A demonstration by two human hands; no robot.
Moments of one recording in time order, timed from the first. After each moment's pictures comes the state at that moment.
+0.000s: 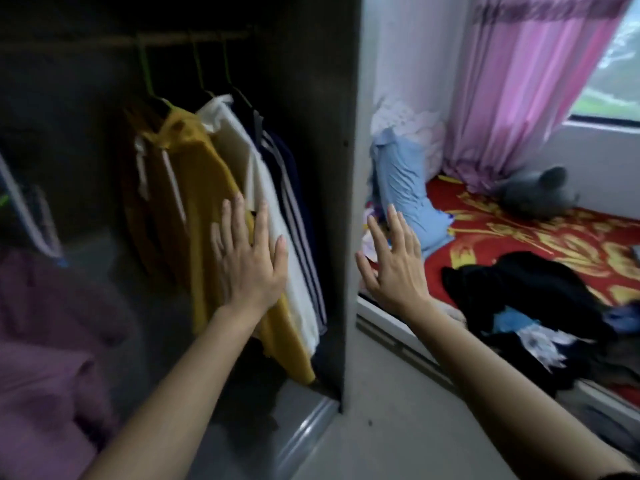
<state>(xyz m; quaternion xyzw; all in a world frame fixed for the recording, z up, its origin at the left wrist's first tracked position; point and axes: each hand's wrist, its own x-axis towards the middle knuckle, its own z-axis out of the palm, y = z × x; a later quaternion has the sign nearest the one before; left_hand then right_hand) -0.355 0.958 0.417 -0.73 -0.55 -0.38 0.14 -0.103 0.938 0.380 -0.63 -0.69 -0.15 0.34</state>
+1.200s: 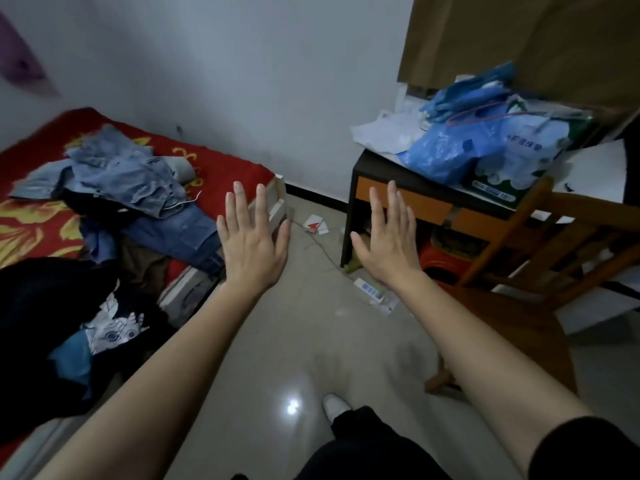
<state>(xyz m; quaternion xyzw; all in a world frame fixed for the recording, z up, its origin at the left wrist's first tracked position) 0.250 0.667 0.286 -0.95 0.22 -0.15 -0.19 0.154 0.443 0.271 -0.96 0.18 -0.18 0.09</state>
